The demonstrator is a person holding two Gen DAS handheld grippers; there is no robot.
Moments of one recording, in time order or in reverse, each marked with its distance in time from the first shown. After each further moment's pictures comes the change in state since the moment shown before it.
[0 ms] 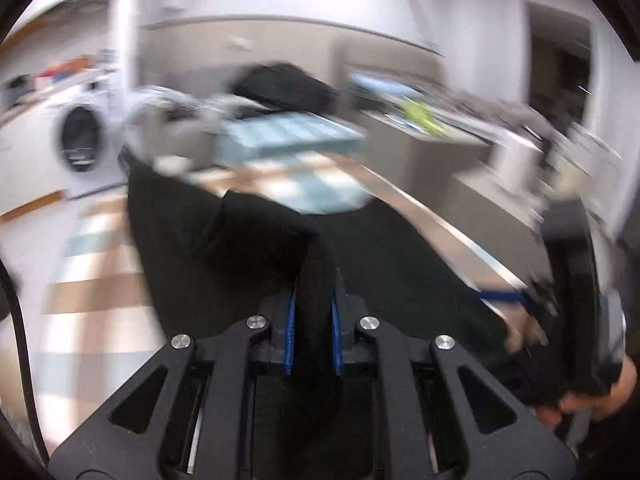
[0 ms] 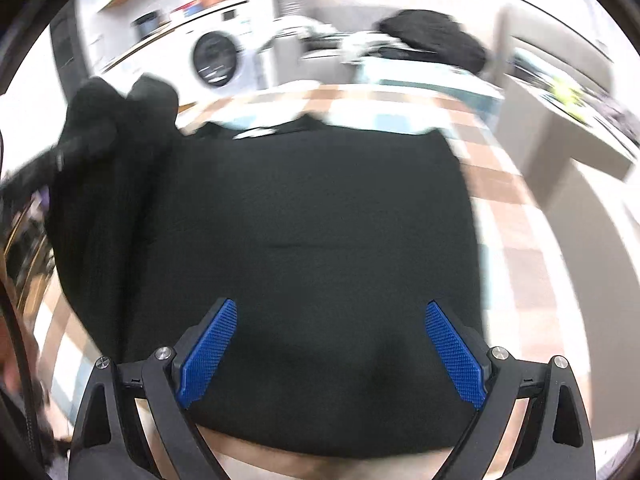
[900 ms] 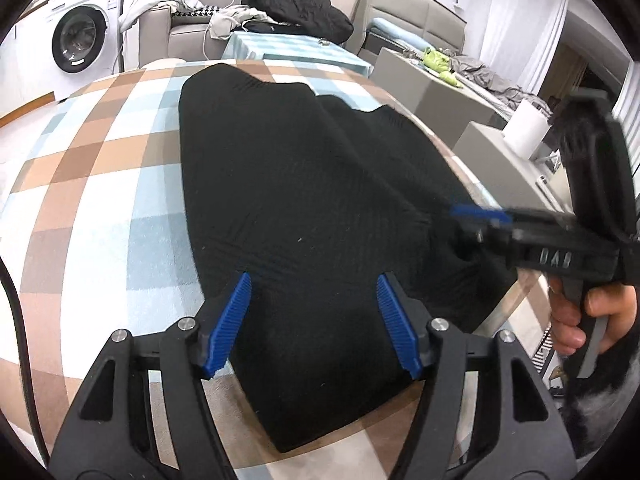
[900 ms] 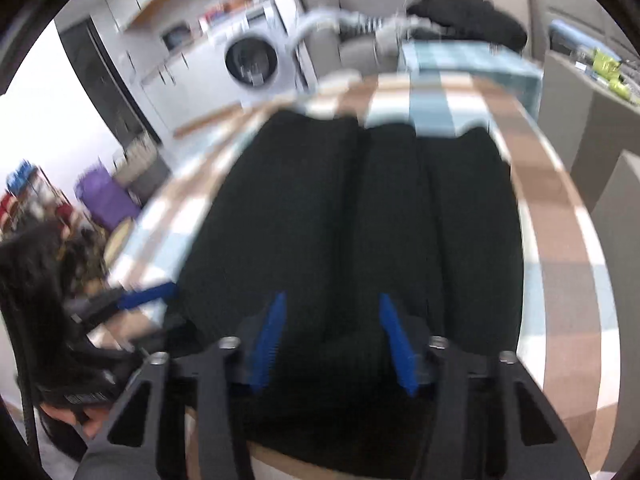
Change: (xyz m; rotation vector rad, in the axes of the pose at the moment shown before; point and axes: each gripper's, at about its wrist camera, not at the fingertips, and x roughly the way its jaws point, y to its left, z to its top) left arm 0.013 0.068 -0.064 -0.225 0.218 -0.010; right arm 0.022 0.008 0.028 -0.005 0.098 0.257
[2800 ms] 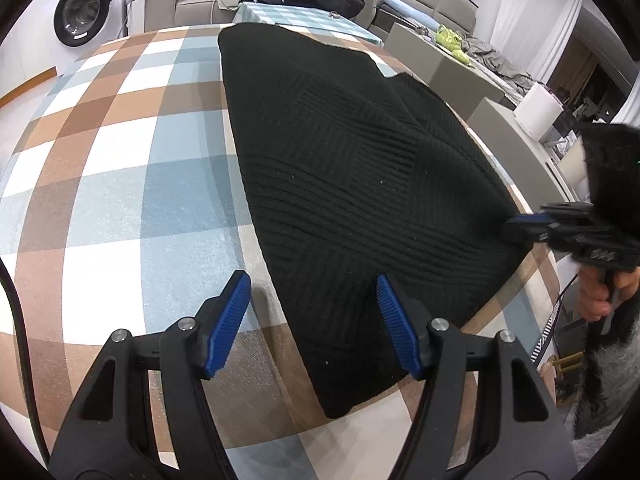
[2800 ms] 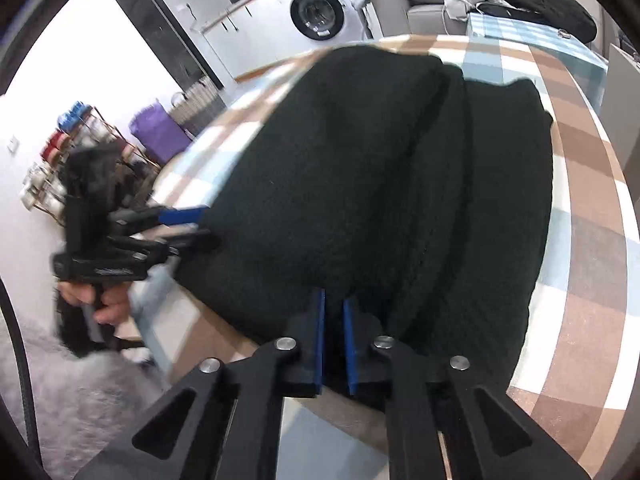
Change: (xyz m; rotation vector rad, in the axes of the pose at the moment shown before) left arm 0.005 0.021 -0.021 -0.044 0.093 0.003; right arm -0.009 -0.025 -0.025 -0.147 0.104 0.242
